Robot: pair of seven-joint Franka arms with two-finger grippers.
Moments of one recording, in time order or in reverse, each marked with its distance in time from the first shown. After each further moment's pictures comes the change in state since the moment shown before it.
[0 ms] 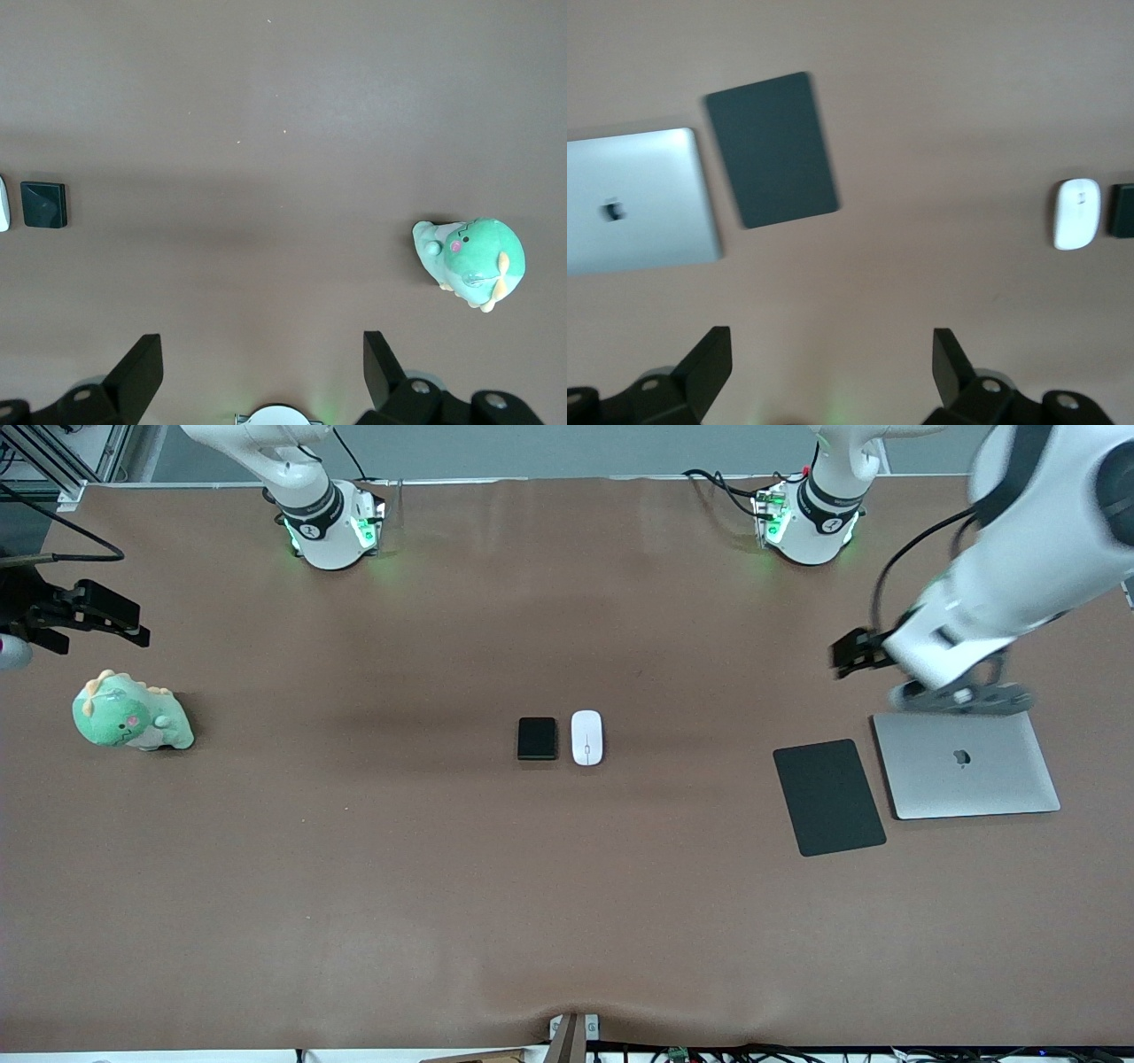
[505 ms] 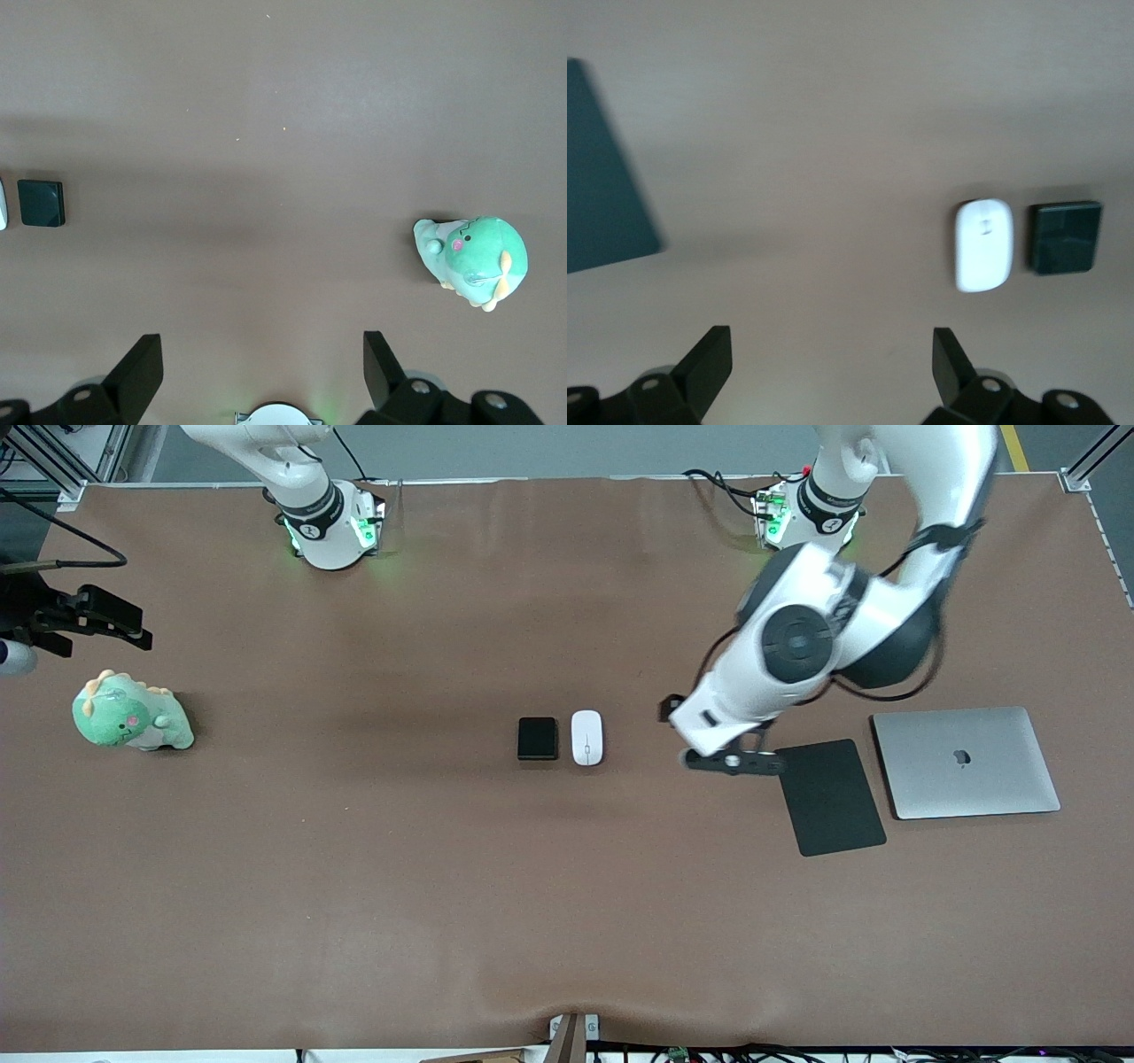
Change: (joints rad) left arm -0.275 0.288 -0.005 0.001 0.000 0.289 -0.263; right arm 0.000 0.009 -0.001 -0.005 0.000 0.000 0.000
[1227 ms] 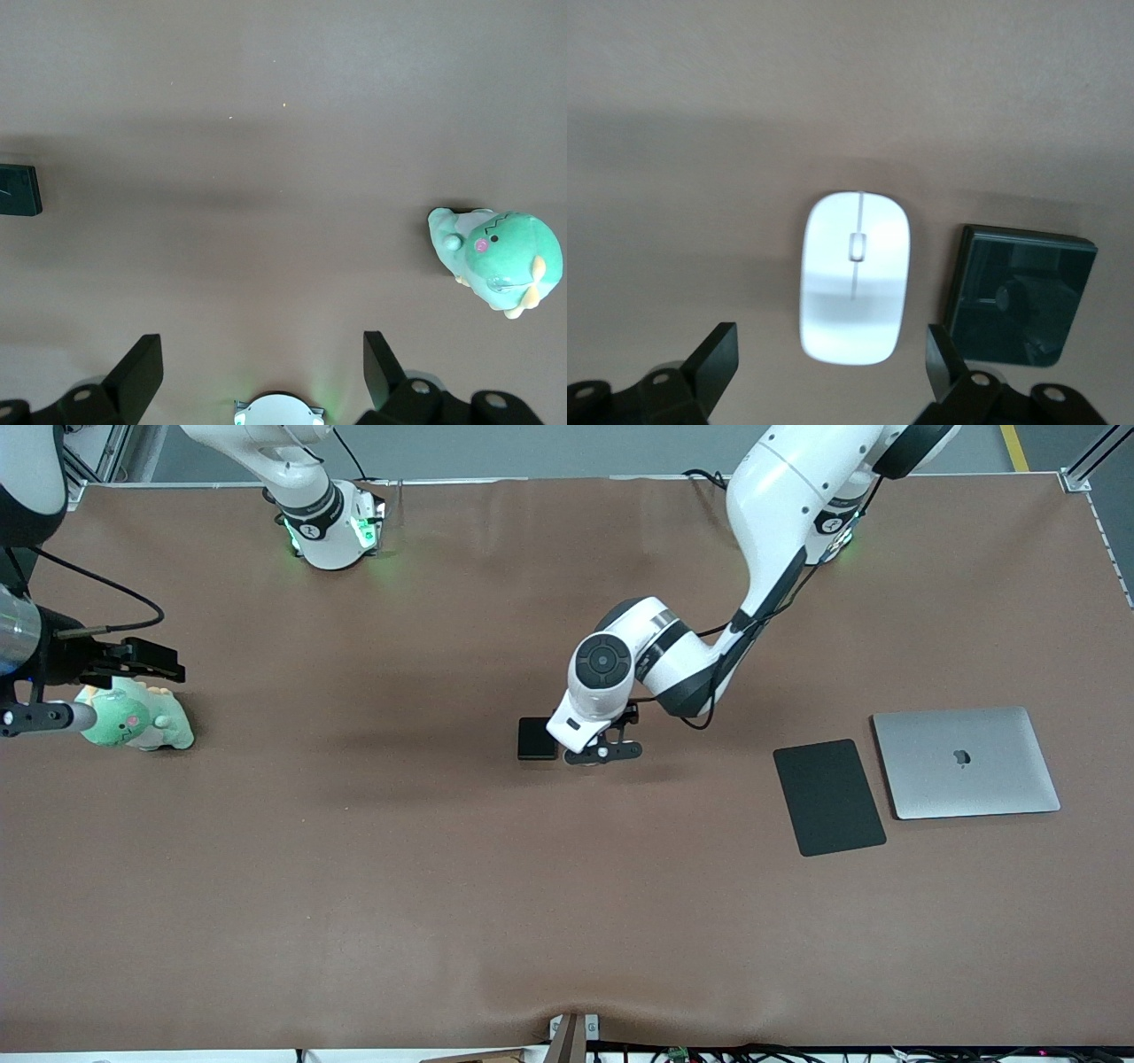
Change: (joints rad) left arm -0.218 0.285 0.003 0.006 0.107 0.303 -0.419; right arm 0.000 0.108 0.002 -0.016 0.000 0.014 -0.001
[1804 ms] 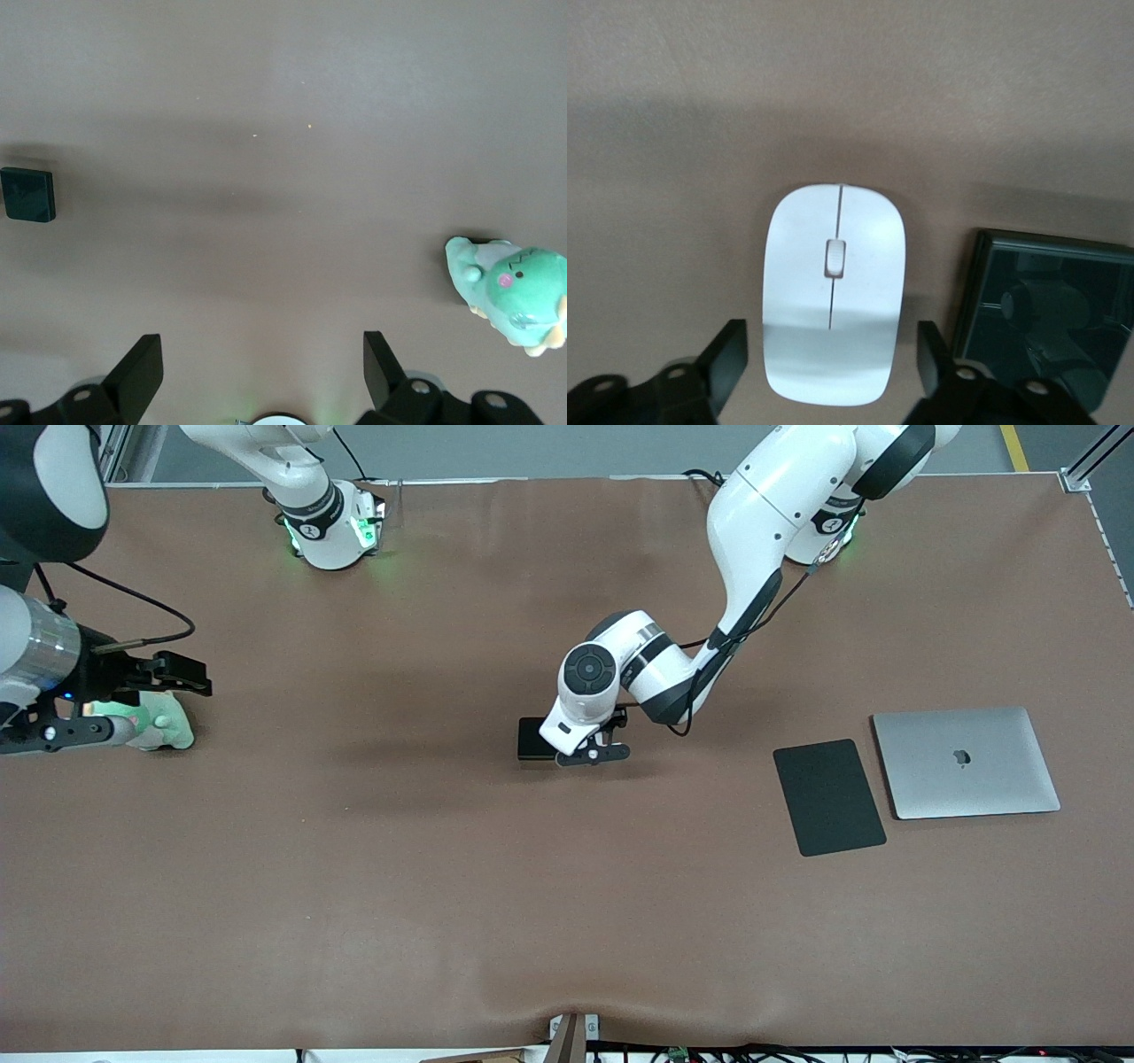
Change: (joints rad) left arm -0.020 0.072 0.002 0.008 0.030 0.046 -0.030; right arm 0.046 0.024 0.017 0.000 0.008 0.056 0.001
